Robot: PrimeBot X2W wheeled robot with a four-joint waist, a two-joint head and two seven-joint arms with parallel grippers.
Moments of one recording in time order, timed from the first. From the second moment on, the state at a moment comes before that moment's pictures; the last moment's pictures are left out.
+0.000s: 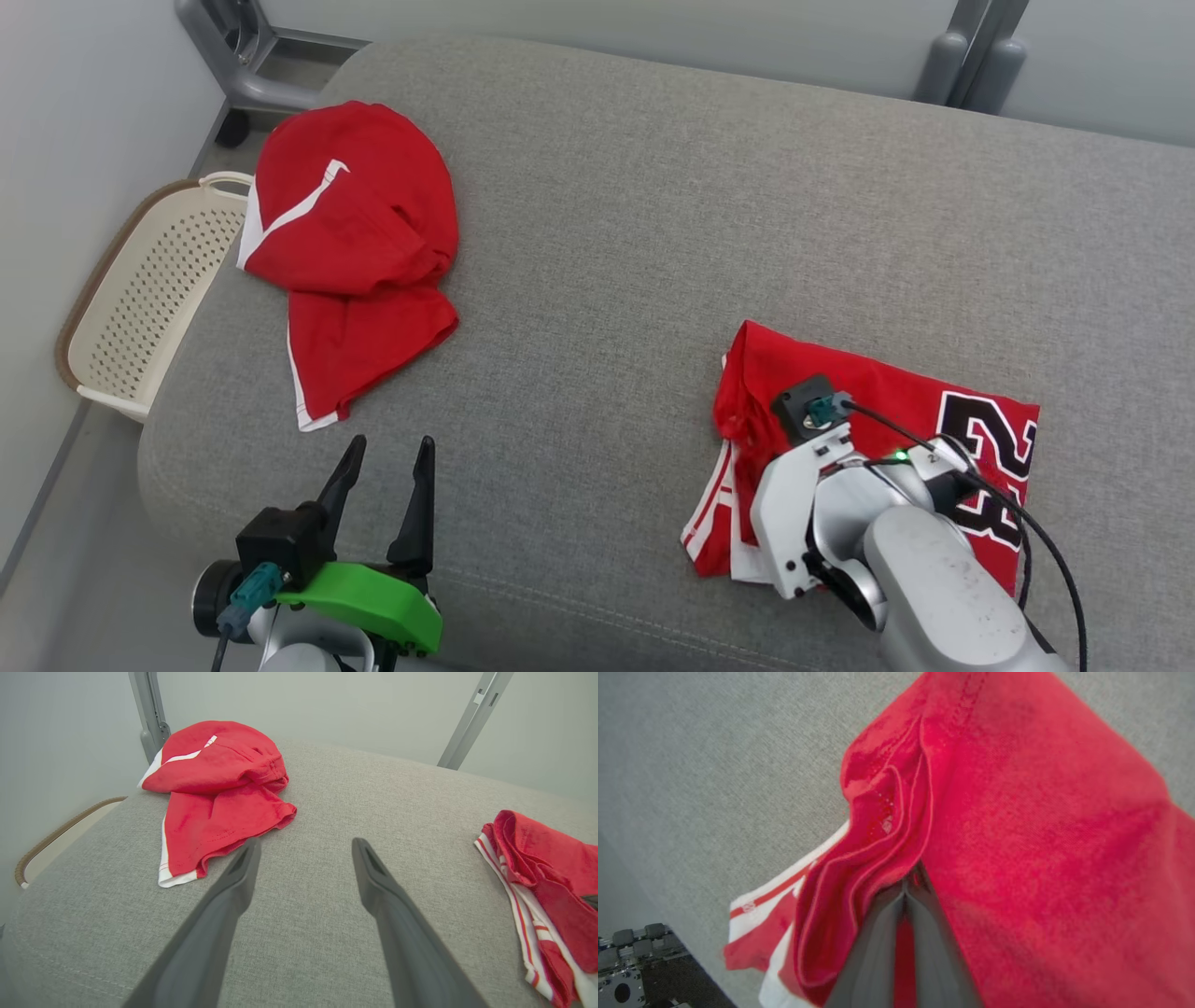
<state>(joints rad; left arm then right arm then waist) -0.13 0.13 -0.26 0.36 -0.37 -0.08 -0.26 -0.37 -0.05 0.31 0.48 0.07 0.13 0.43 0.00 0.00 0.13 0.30</state>
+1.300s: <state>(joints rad) -0.11 0.14 -0.23 0.32 -0.37 -0.07 -0.26 -0.22 -0.05 -0.08 0.01 0.12 0.13 0.67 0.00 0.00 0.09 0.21</state>
